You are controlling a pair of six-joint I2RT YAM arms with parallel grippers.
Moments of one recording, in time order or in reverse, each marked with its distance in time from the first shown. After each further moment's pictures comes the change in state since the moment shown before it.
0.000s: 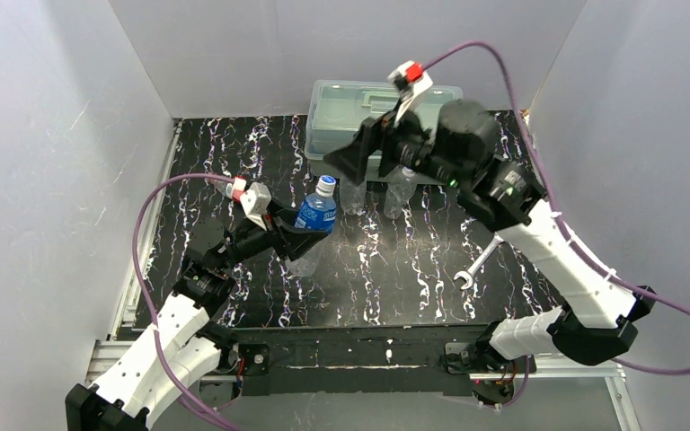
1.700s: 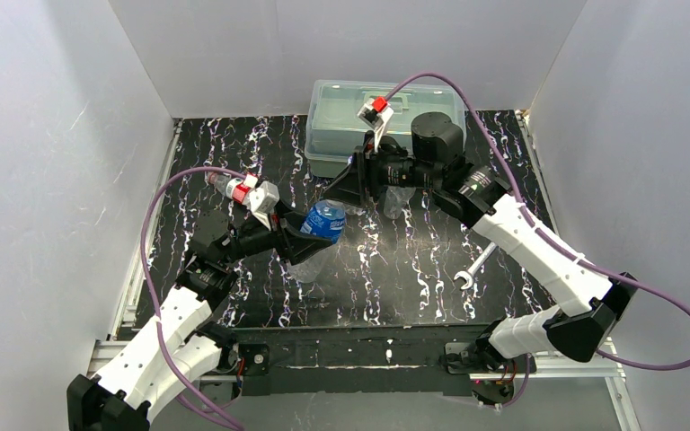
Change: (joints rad) left arm 0.000 0.055 0.035 -0.013 0.156 -0.016; right arm -0.161 0.034 -0.210 0.103 -0.518 0.003
